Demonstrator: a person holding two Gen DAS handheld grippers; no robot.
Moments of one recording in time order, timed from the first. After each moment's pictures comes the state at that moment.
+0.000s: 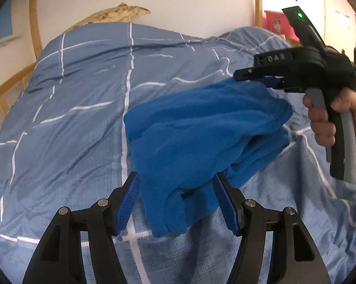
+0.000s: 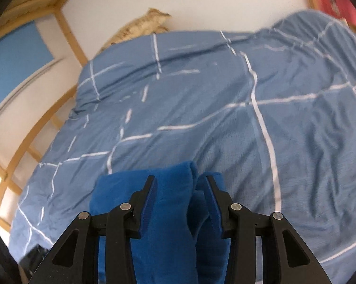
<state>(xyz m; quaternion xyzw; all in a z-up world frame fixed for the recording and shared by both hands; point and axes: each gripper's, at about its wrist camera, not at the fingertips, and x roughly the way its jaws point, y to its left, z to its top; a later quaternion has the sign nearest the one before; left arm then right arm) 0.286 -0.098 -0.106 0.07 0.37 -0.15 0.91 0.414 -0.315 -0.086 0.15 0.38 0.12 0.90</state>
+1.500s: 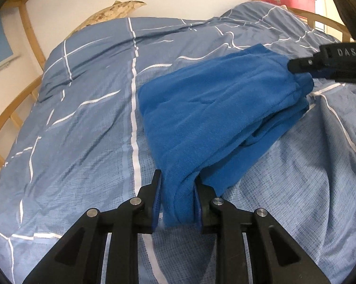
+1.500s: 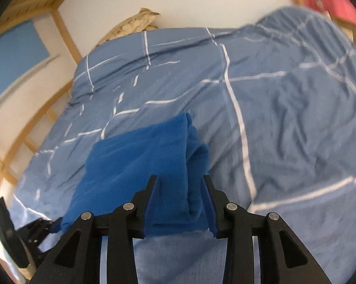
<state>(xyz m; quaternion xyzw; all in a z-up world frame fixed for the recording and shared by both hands) 0.277 -0.107 -0.133 0.17 0.38 -0.09 0.90 0.330 -0.340 -0.100 0.16 0.38 0.09 0.91</state>
